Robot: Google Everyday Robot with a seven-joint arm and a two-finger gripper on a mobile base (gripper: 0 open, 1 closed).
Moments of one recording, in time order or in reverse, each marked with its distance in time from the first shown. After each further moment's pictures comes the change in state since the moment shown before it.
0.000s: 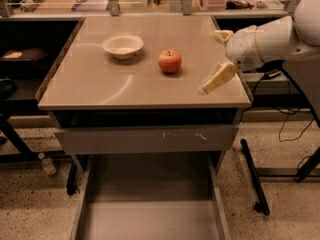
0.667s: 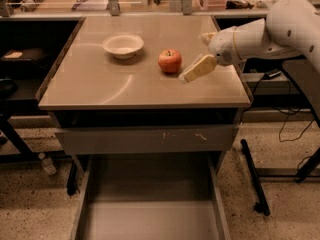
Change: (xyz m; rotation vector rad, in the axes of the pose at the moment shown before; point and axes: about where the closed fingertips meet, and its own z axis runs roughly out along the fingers) arm -0.006 -0.032 0.057 -0.008 -0.057 0.202
